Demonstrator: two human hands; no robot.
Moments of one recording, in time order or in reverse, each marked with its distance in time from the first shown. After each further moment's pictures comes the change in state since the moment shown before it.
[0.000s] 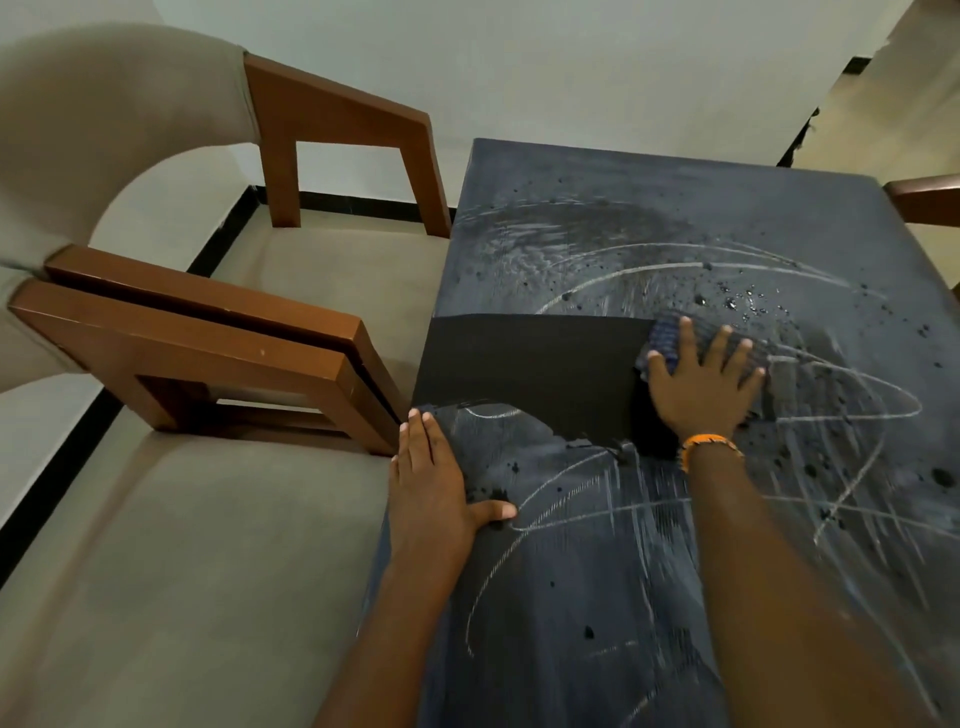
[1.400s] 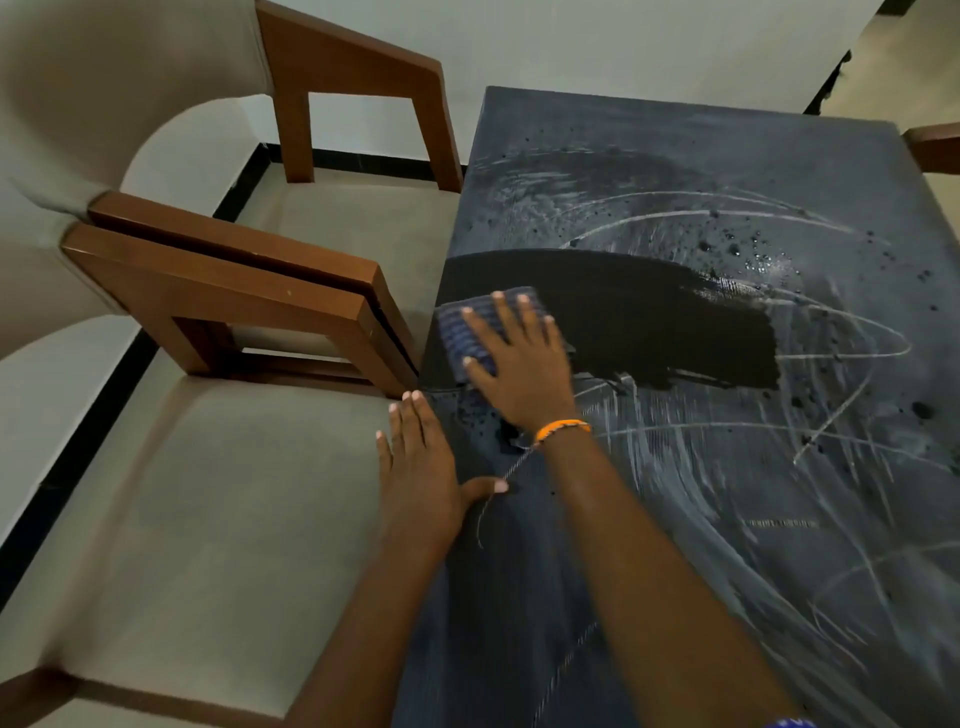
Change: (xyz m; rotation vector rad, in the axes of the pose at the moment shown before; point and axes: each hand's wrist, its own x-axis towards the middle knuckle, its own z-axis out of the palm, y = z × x) left_hand -0.059 -0.022 -0.002 0.071 -0.005 -0.025; right_hand -0.116 -0.113 0.025 0.008 -0.085 -0.738
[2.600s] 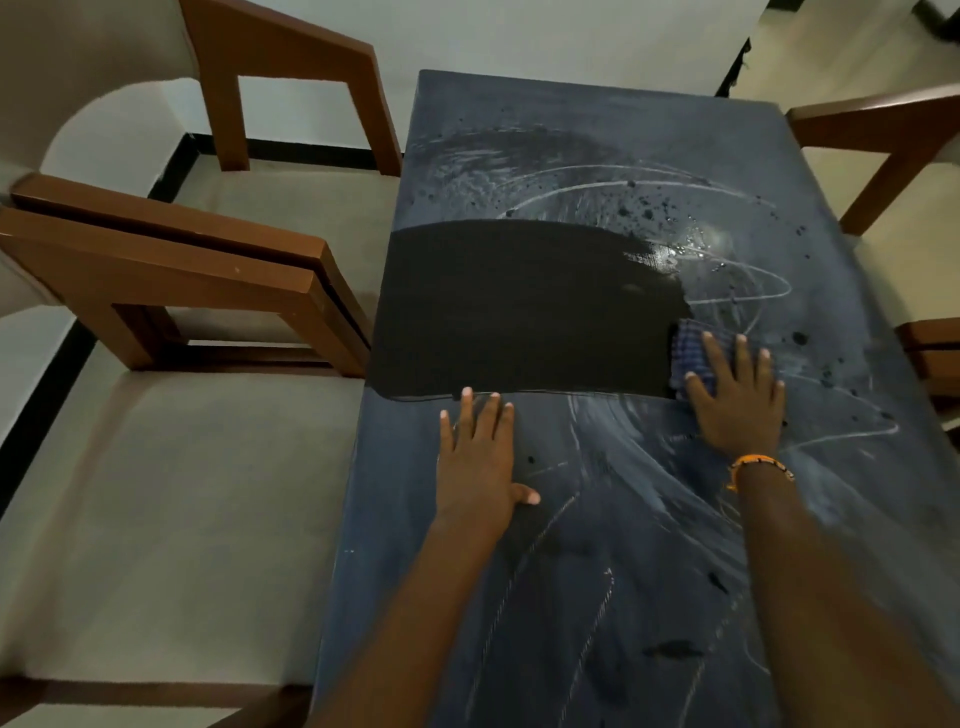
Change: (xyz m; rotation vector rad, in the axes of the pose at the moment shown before) left_hand -0.052 0.057 0.038 0.205 -0.139 0.373; right_hand -0.188 0.187 -0.048 -0.005 0.067 0.736
